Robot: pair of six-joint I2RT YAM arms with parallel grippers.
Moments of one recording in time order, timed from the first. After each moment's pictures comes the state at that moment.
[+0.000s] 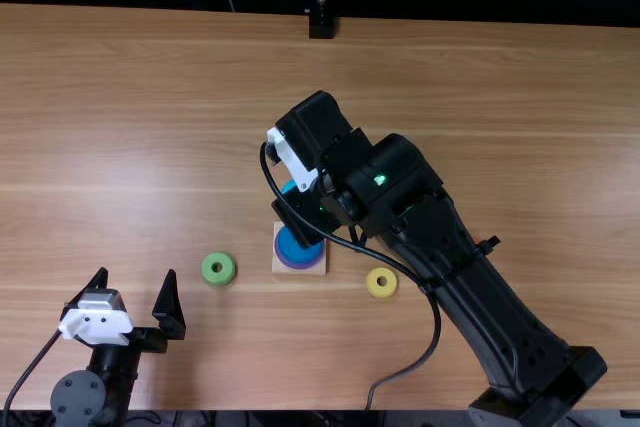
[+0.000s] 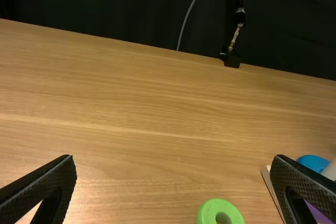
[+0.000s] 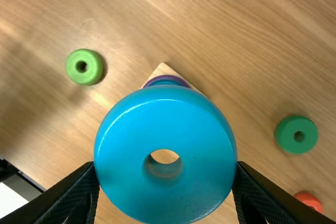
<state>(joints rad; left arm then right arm) -0.08 0.01 0.05 -0.14 0.01 -0.24 0.69 1.90 2.06 -1.36 -0.03 -0.02</state>
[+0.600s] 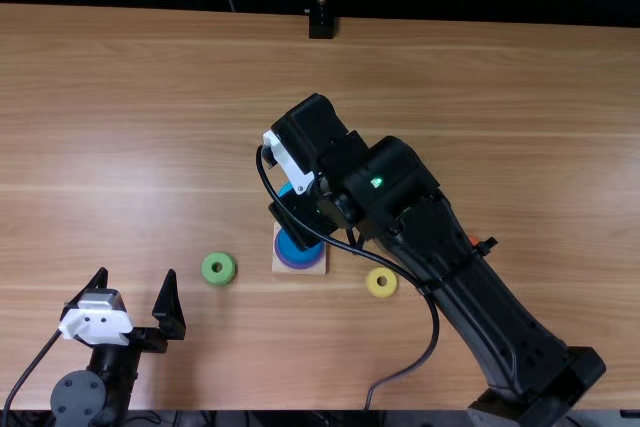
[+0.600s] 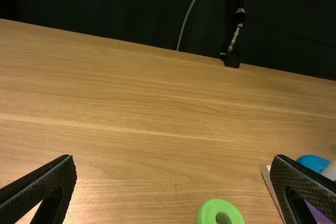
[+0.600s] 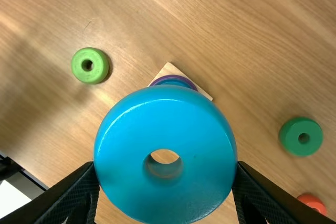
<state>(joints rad) -0.09 0.01 0.05 -0.14 0.01 -0.24 0.69 1.90 2.06 -1.36 -0.04 -0.02</state>
